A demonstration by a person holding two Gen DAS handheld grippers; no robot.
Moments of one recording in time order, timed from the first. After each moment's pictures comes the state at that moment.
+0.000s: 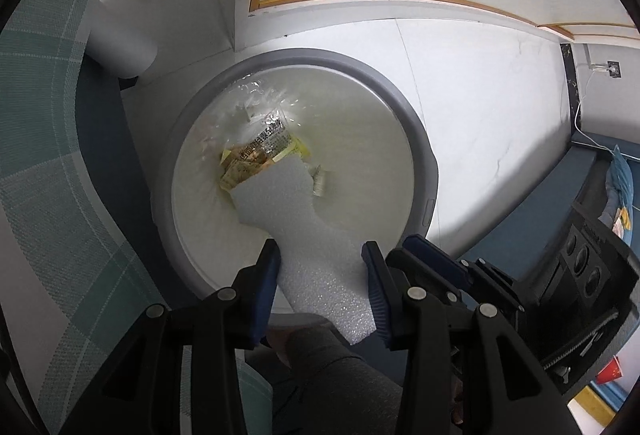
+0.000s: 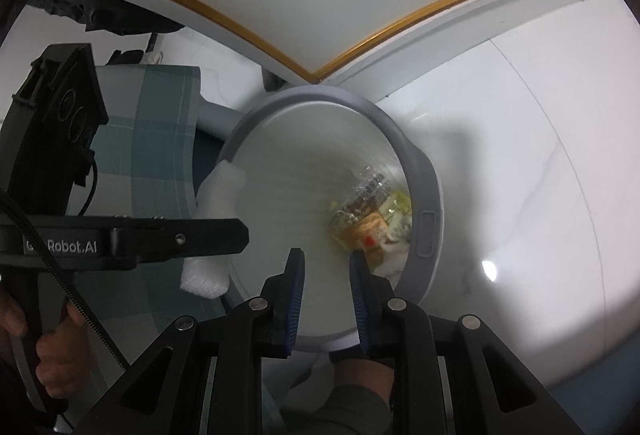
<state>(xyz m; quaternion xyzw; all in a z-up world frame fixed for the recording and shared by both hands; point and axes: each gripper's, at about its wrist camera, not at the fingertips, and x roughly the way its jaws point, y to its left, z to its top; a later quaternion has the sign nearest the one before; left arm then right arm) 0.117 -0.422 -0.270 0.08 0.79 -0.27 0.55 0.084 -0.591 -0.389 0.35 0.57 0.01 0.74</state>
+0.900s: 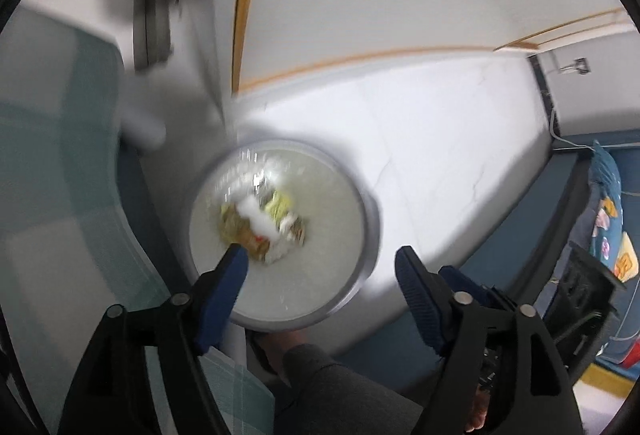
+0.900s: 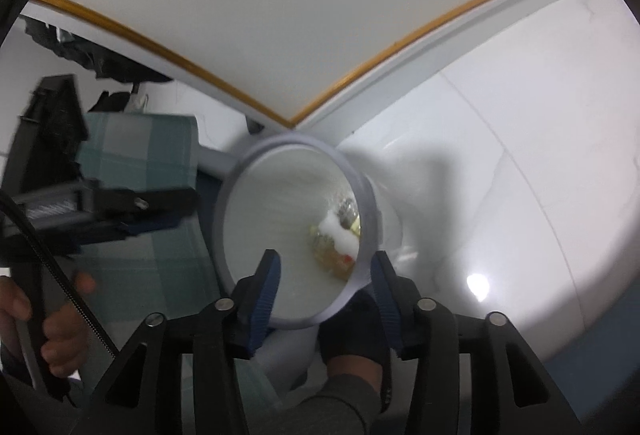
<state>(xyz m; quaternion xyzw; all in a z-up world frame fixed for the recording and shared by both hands) 0.123 -0.433 -0.193 0.08 0.70 -0.32 0.63 0.038 -0.616 -0.329 0.36 0.52 -0.06 0.77</state>
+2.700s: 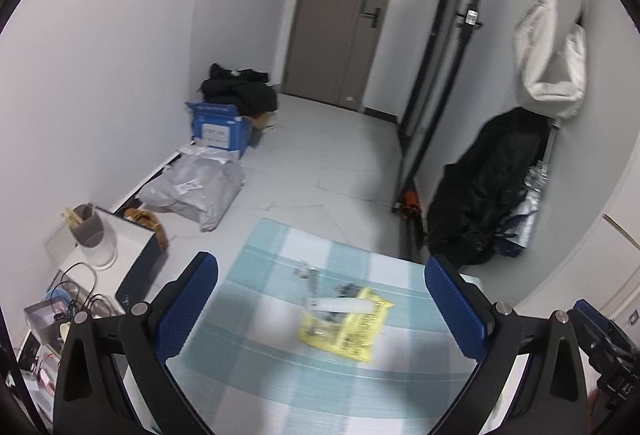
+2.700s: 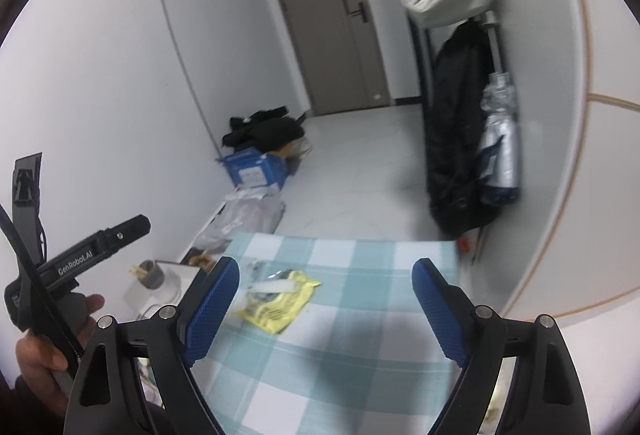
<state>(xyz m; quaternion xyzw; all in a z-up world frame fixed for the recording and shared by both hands) 0.109 -0.016 0.021 -0.11 0.32 -0.02 0.94 0.093 -0.281 -0.022 0.09 0.29 0.11 0.95</state>
